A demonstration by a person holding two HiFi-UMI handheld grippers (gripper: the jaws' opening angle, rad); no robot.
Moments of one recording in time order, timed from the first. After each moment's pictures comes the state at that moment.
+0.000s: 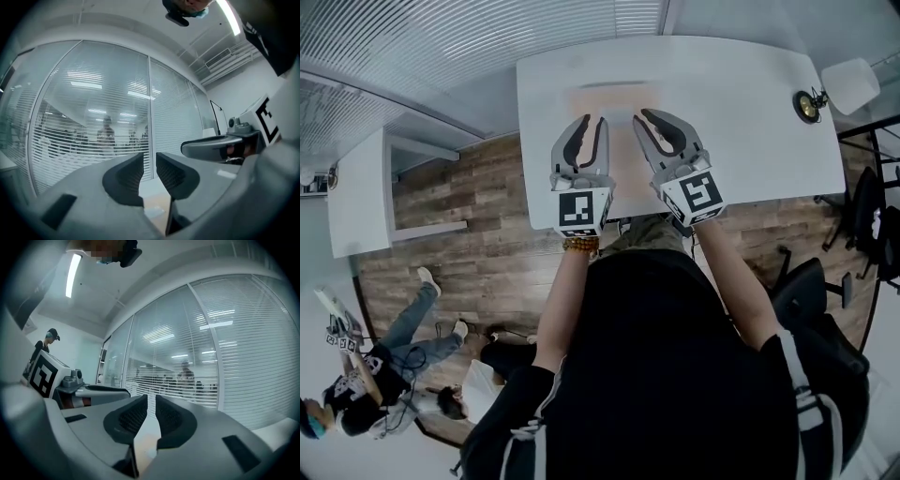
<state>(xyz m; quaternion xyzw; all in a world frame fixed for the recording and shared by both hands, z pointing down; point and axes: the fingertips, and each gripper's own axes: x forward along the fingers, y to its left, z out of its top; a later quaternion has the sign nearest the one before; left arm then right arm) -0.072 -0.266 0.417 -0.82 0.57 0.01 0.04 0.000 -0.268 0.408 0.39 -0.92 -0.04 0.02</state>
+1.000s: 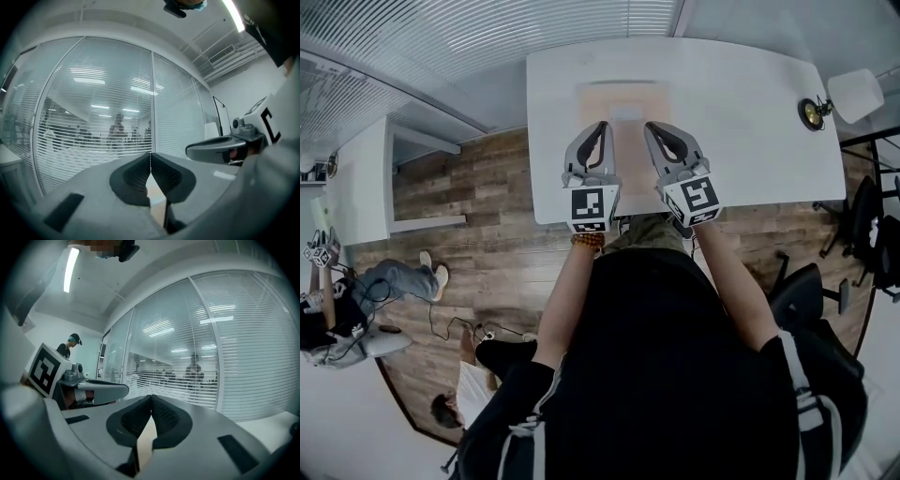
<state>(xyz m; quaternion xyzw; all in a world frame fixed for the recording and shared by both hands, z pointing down) -0.087 -0.261 0.459 -0.81 0.58 -0.01 0.01 -0.009 -0.260 0.456 0.39 -0.92 -0.02 0.05</state>
